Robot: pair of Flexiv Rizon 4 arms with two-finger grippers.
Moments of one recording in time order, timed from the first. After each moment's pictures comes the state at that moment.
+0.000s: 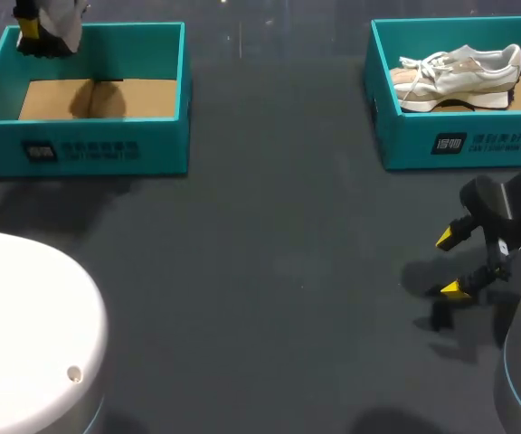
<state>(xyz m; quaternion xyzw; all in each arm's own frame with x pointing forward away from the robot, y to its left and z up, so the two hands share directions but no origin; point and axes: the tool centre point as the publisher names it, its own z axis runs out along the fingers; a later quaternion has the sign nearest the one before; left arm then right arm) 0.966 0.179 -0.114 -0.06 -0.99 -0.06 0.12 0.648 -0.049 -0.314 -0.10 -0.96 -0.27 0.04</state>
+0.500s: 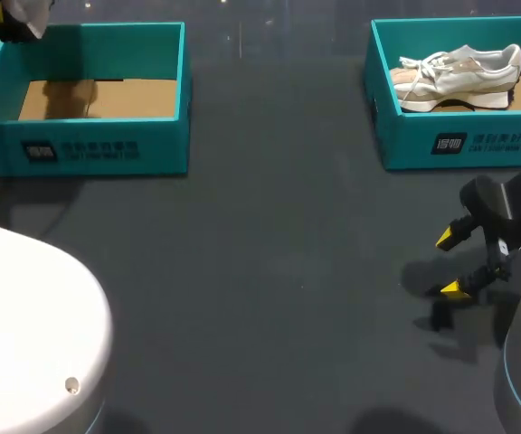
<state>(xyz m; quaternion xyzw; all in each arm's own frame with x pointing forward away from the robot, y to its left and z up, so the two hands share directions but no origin) 1.022 0.246 -0.124 -0.07 -0.99 -0.06 0.14 0.648 -0.049 -0.314 -0.10 -0.96 -0.27 0.04</state>
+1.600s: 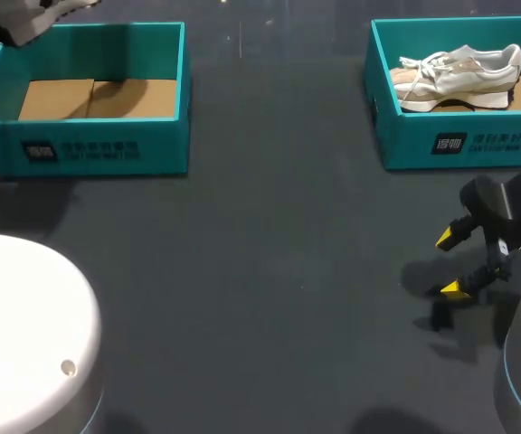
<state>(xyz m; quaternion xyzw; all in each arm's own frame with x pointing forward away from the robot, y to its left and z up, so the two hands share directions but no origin) 1.037 0.278 -0.126 -0.41 -0.90 -0.10 0.06 0.648 -0.049 -0.314 -0.10 -0.96 -0.27 0.04</state>
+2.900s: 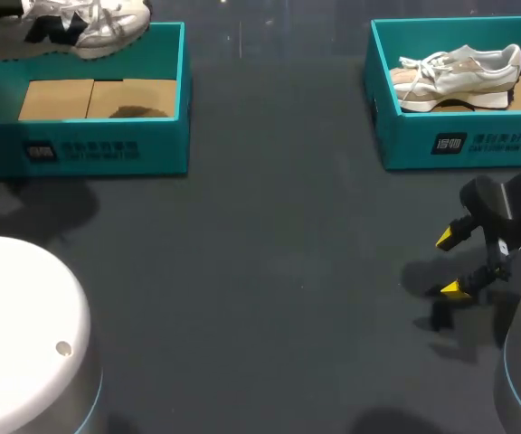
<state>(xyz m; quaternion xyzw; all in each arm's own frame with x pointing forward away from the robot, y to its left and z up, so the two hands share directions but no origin) 1.066 0.298 -0.146 -0.64 -0.72 -0.25 -0.01 0.648 -0.049 -0.314 -0.10 -0.96 -0.27 0.04</state>
